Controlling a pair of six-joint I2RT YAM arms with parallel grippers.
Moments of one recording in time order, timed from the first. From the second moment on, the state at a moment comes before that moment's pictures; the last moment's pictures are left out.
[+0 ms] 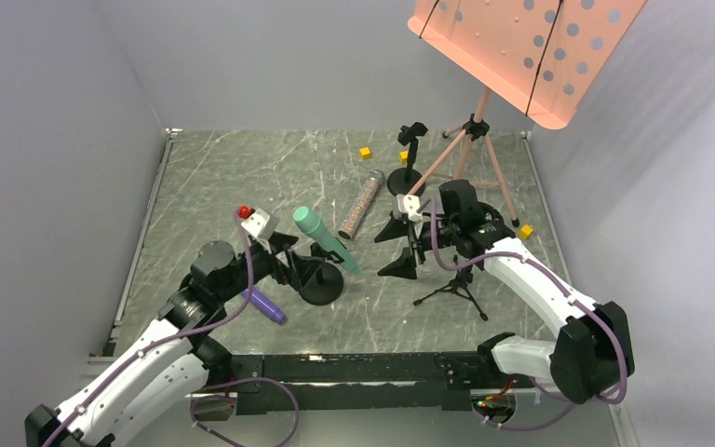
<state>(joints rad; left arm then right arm) -0.61 0.64 0.49 0.02 0.24 -0.32 0.42 1.22 0.85 -0.30 -1.12 -0.57</state>
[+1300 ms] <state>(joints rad) -0.37 1.01 0.38 0.46 0.91 0.21 0.41 1.16 0.80 -0.33 -1.21 -0.72</state>
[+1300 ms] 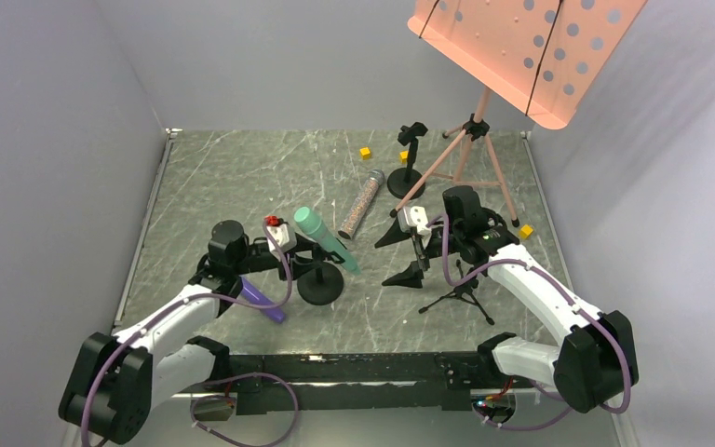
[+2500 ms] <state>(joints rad) -0.20 1.04 0.47 0.51 0.54 0.06 0.41 1.16 0.80 -0.35 -1.21 -0.72</state>
